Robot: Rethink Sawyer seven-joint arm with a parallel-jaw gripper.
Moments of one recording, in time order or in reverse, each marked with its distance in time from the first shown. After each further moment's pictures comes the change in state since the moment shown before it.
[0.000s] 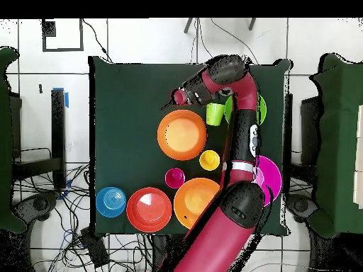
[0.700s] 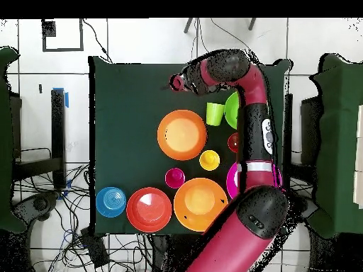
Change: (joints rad) arm -0.056 -0.148 -0.076 0.221 0.008 -0.442 0.000
